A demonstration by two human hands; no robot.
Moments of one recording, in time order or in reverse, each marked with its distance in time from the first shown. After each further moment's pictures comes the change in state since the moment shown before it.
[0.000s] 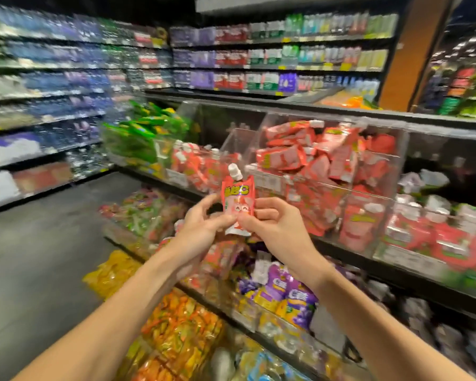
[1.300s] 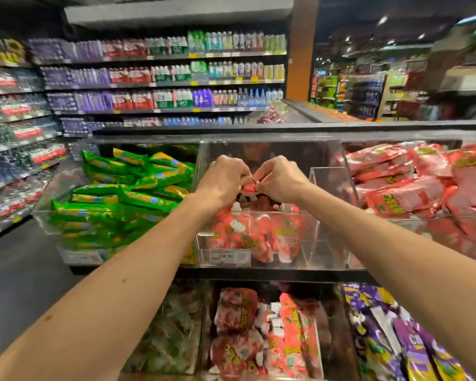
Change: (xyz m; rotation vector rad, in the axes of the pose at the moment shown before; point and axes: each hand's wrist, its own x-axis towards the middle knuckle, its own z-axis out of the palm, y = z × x) left_hand 0.359 0.053 -0.172 1.111 -0.368 0.707; right_hand 0.309 -0.025 0.152 -0.905 0.442 0.198
